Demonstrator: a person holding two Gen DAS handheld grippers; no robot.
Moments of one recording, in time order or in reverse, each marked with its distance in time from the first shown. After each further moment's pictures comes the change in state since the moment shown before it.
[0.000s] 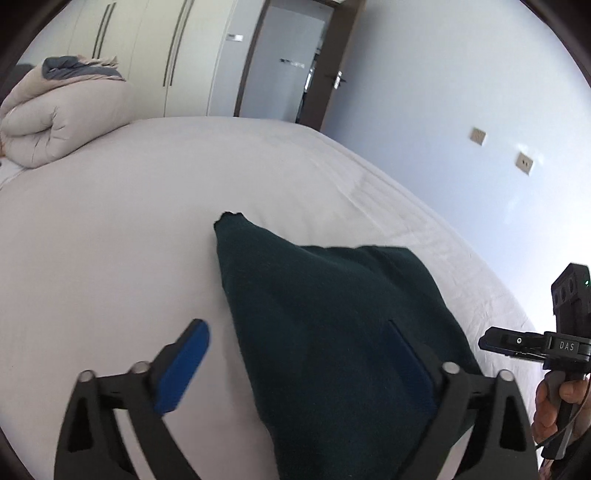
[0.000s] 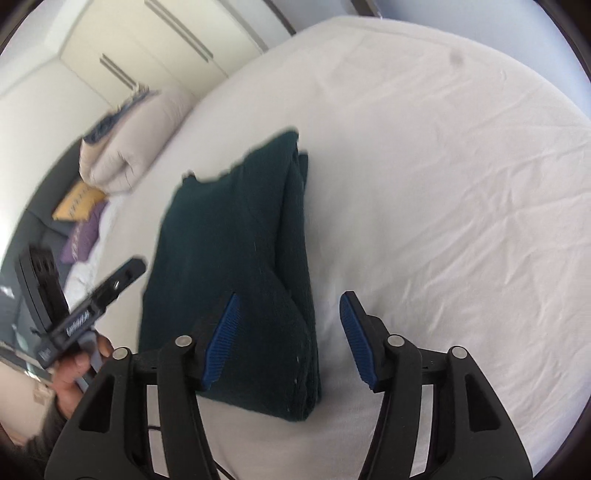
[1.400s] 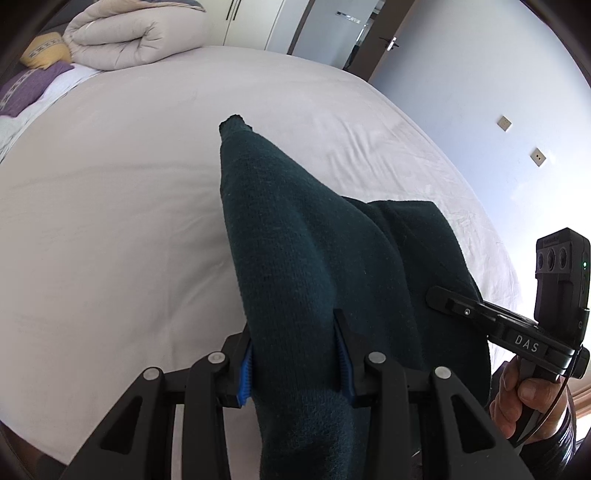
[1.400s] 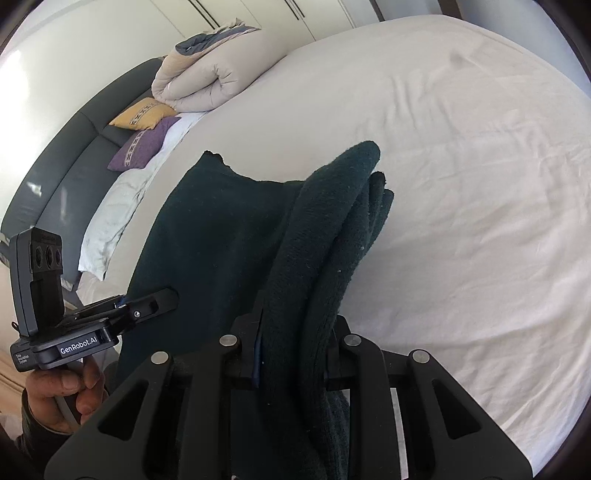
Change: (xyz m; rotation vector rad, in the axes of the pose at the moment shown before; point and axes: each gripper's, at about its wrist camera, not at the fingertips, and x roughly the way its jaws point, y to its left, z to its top) left arm -0.226 0.083 -0.155 -0.156 0.259 0.080; right arm -0.028 0.230 -0.189 -0.272 0.128 0.086
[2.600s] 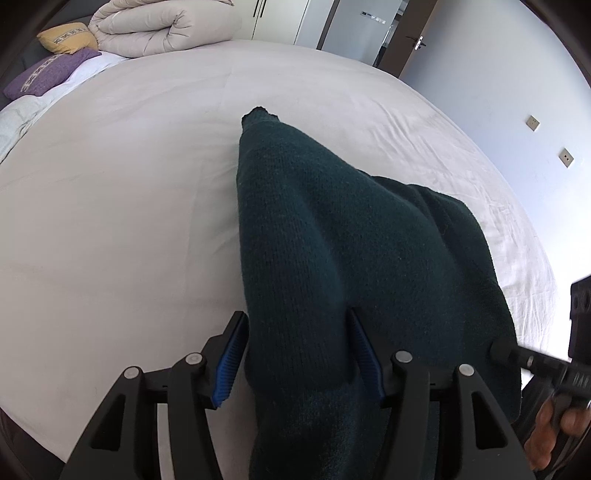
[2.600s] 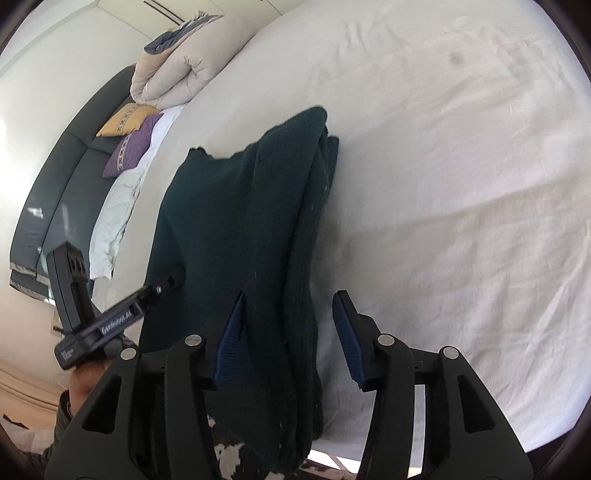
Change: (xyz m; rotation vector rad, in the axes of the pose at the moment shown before) left arm 0.040 0.021 -0.038 -0.037 -0.014 0.111; right arm 0.022 -0.056 -0.082 0.164 0.106 0.045
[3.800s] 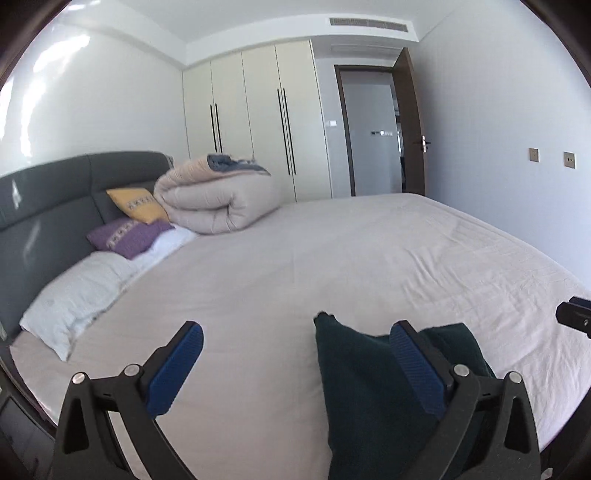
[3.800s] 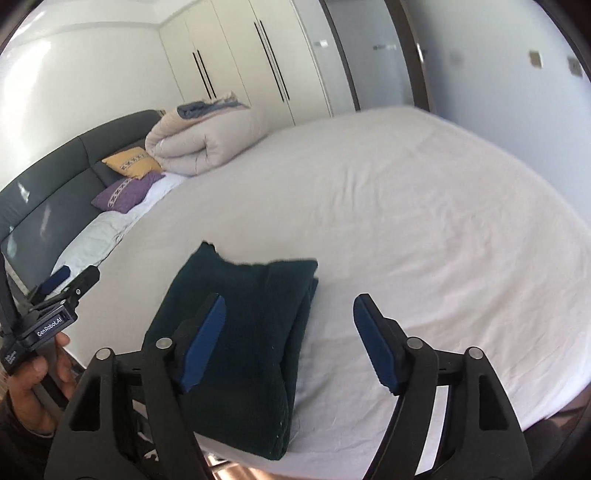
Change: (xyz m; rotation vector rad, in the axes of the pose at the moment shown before) left arm -0.182 -0.060 -0.023 0.210 -0.656 0.363; right arm -0.126 0.063 -0.015 -0.281 -0.505 -0.223
